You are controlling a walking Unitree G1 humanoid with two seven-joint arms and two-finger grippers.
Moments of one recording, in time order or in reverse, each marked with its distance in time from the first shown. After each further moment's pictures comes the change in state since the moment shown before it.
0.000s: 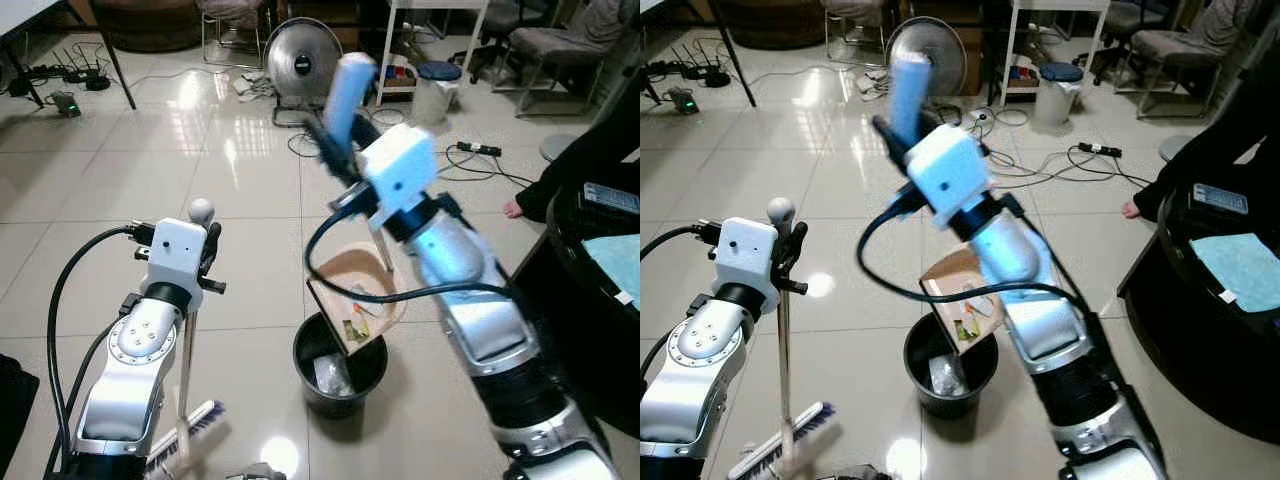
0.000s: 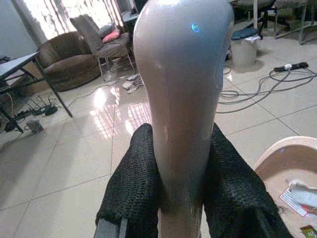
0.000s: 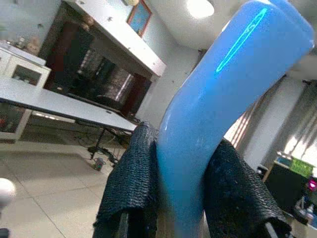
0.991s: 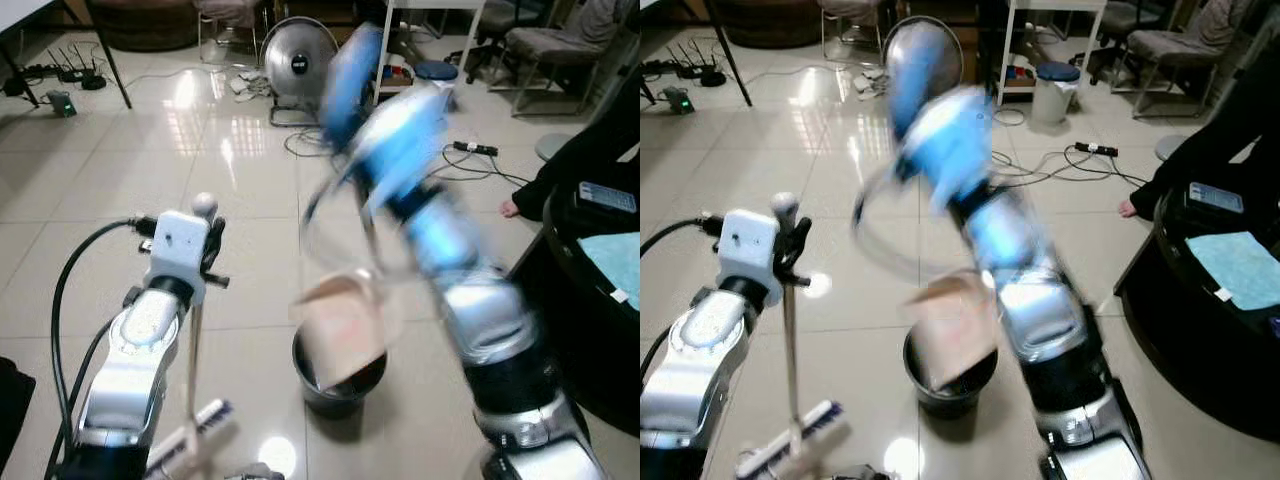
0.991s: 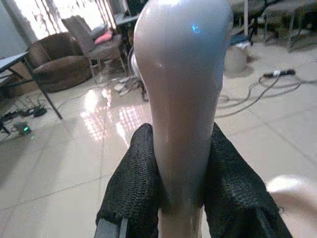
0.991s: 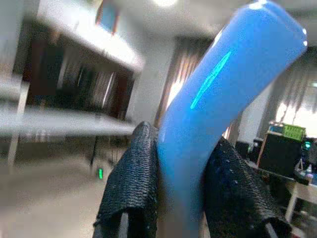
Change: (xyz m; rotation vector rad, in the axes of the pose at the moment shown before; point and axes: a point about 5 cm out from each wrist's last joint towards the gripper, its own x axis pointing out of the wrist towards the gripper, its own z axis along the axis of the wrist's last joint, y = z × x) left arm 0.008 -0.001 0.012 -0.037 -0.022 -0.024; right arm 0.015 -0.026 0.017 0.192 0.015 -0.164
